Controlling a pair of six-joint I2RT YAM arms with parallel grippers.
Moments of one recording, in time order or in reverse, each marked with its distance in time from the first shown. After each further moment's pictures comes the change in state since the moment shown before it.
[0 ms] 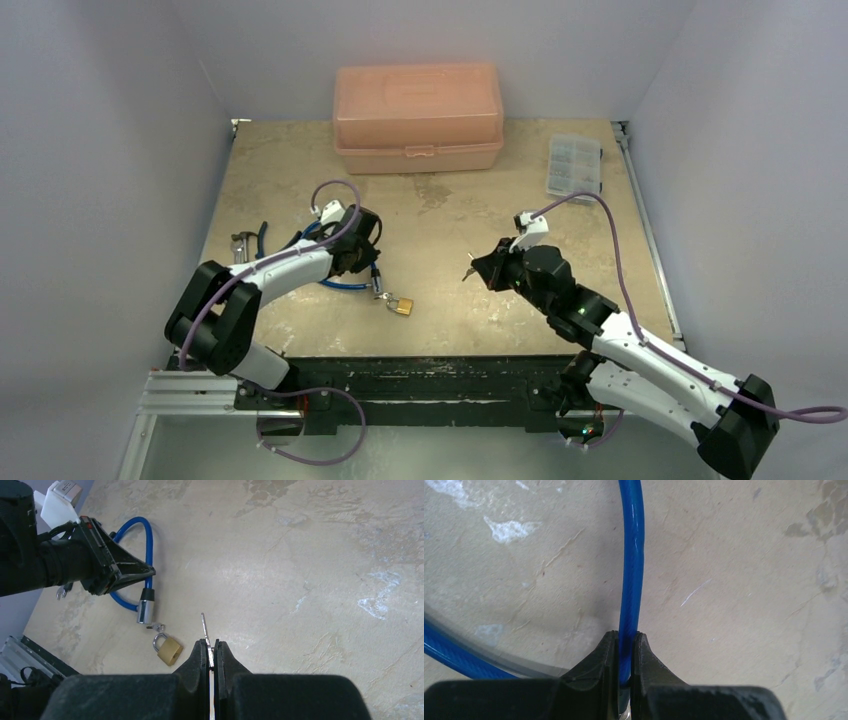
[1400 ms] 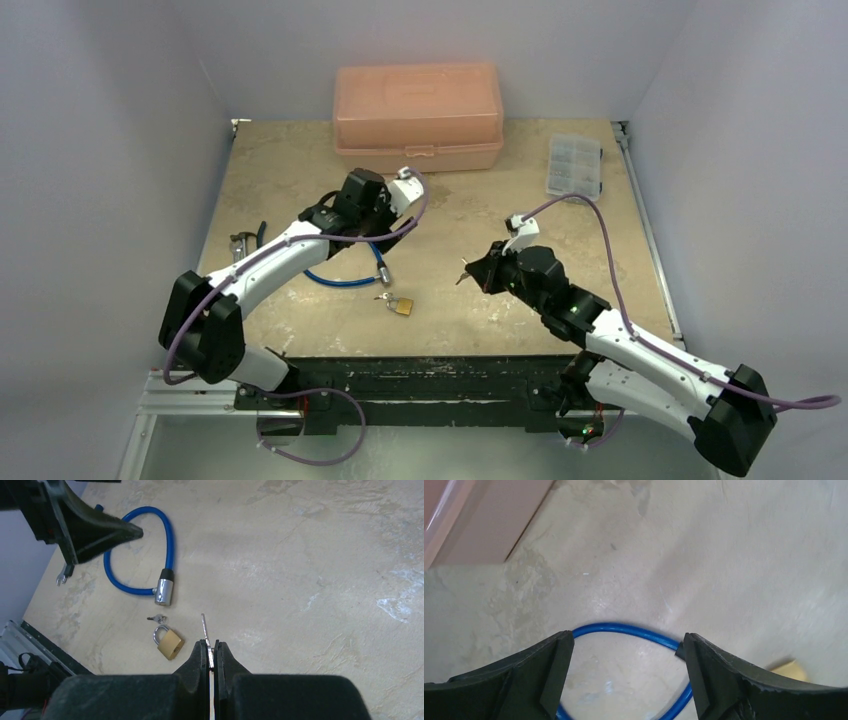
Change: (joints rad) left arm -0.037 -0.051 0.275 -0.015 0.238 1.350; right arm 0.000 0.048 -0.032 0.068 -0.050 -0.015
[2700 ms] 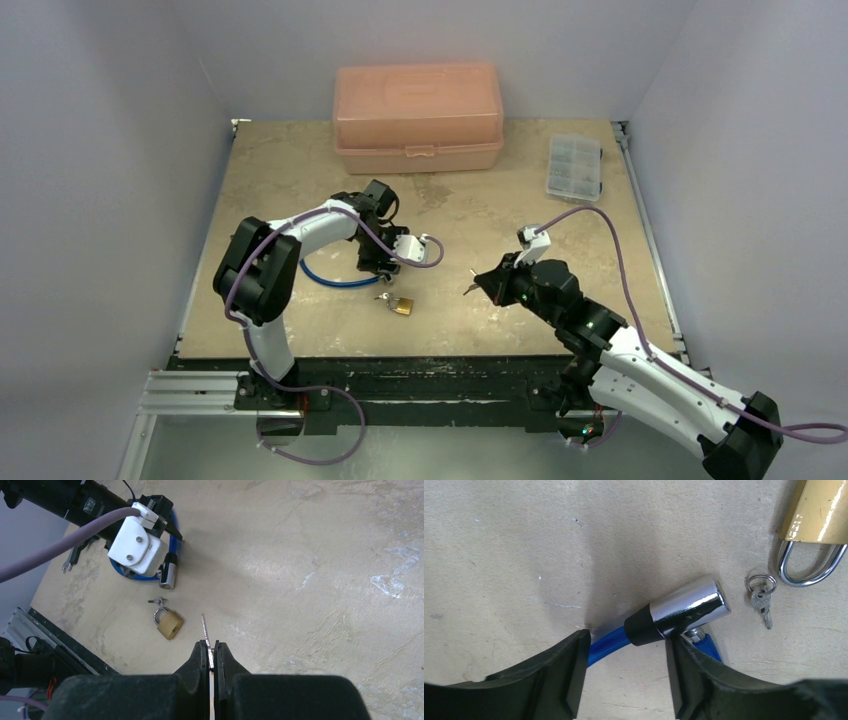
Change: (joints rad) left arm 0.069 0.390 0.116 -0.382 0.360 0.994; right arm 0.000 -0.172 -0.067 -0.100 -0.030 0.007
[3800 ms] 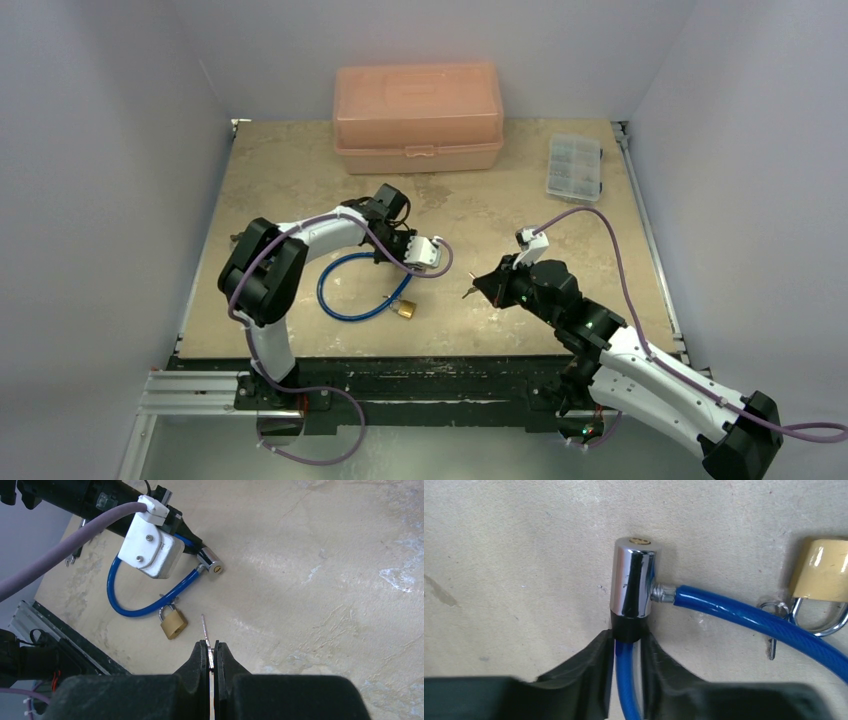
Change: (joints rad) left arm -0.062 0.007 -0.038 0.172 0.070 -0.026; right arm 0.000 0.001 -0.006 -0.007 -0.026 0.010
